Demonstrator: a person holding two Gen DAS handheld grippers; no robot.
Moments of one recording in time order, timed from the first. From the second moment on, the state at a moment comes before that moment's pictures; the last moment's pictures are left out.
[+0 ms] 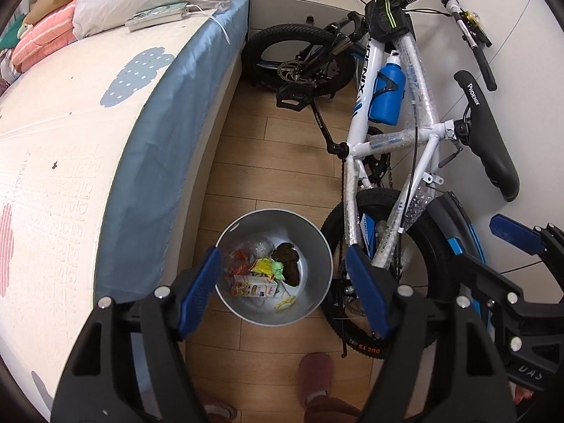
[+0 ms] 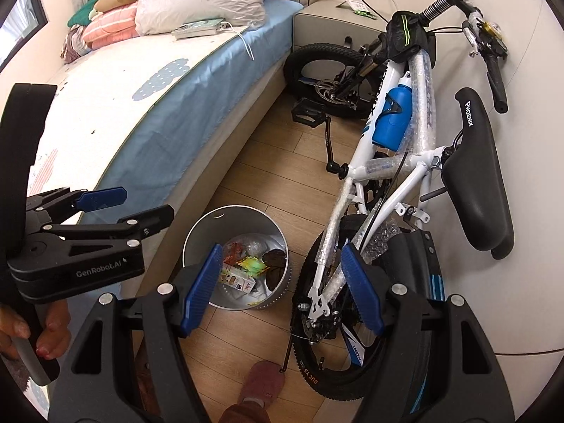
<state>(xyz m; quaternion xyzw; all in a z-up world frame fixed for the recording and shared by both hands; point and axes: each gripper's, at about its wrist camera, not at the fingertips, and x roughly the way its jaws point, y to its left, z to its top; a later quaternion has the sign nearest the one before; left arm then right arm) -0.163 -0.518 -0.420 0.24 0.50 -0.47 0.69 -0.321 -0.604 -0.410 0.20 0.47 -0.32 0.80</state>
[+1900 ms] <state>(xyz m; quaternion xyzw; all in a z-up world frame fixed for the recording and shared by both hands) 0.106 0.100 -0.154 -0.04 0.46 0.03 0.88 0.118 -0.076 -0.148 -0.06 0.42 0.16 0.89</state>
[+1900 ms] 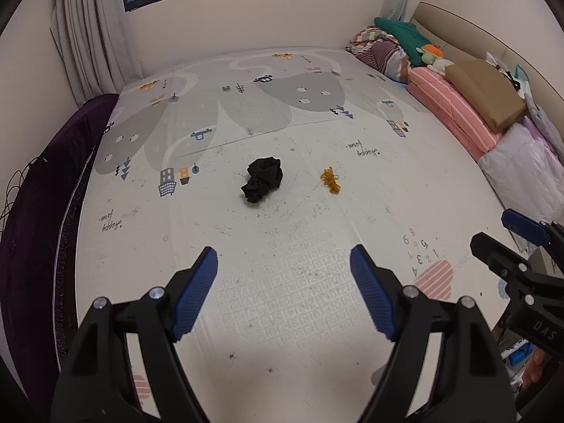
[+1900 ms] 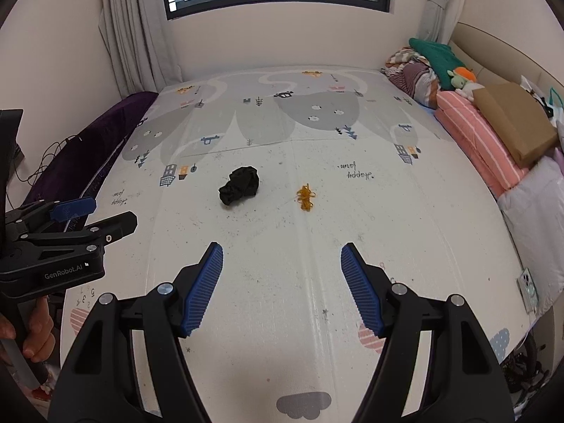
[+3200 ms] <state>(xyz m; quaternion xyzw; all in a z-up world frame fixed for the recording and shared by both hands) 0.360 0.141 -0.433 -0.01 0.49 0.09 0.87 0.414 -0.027 -0.452 -0.11 0.47 0.20 0.85</state>
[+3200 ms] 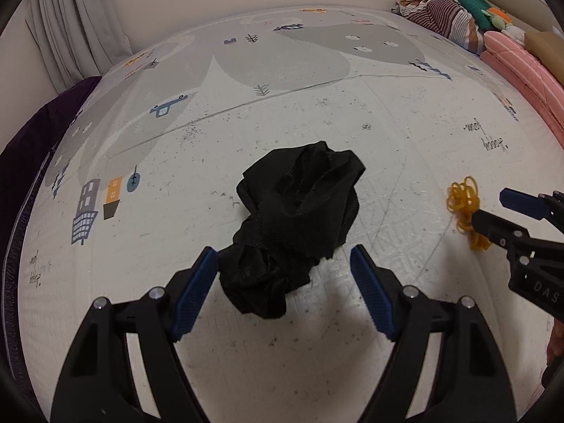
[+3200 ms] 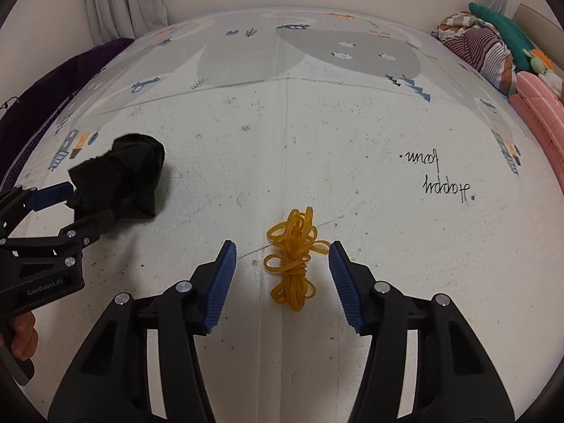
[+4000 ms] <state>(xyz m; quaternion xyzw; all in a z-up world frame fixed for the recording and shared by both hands) 0.336 0.136 -0.394 -0.02 0.46 0.06 0.88 0.387 -0.020 -0.414 -0.08 0.46 0.21 0.86</state>
